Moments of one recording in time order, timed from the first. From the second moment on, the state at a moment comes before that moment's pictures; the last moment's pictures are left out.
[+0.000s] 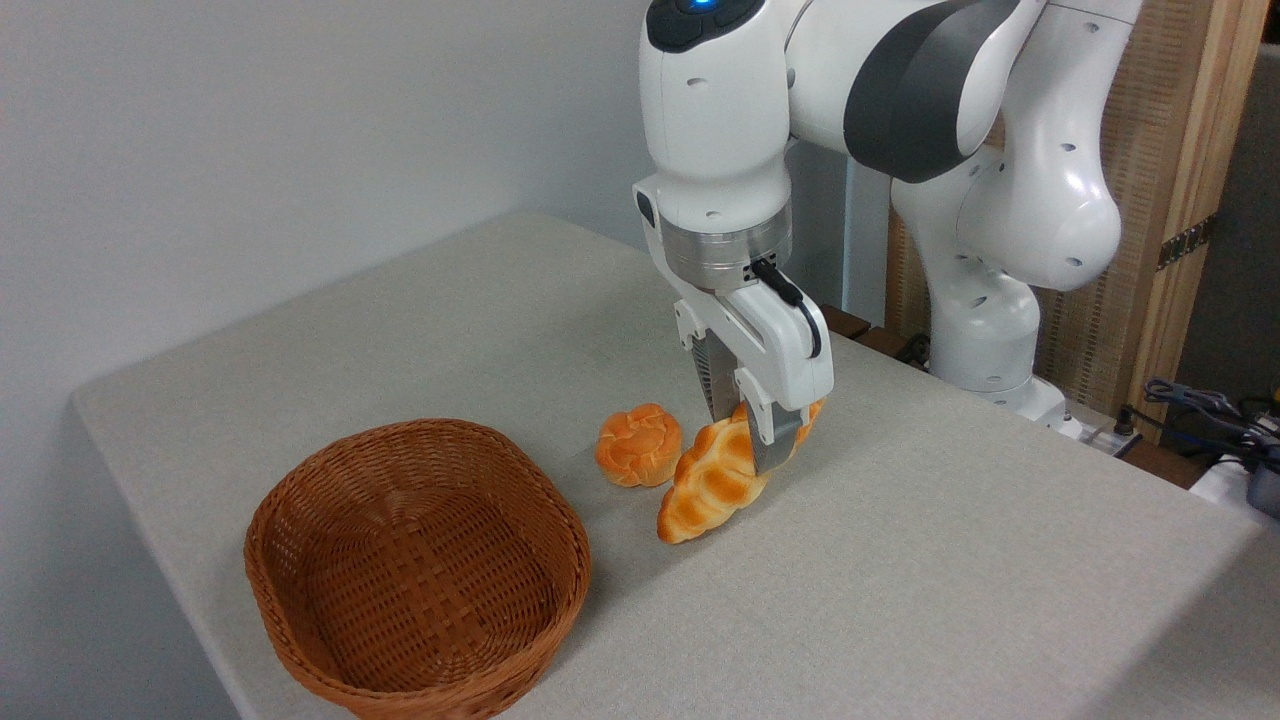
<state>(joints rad) -0.19 -0.37 0.31 -2.32 -0.02 1.80 1.11</state>
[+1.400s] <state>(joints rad) -0.19 -0.07 0.21 -1.68 -0.05 1.69 0.74</state>
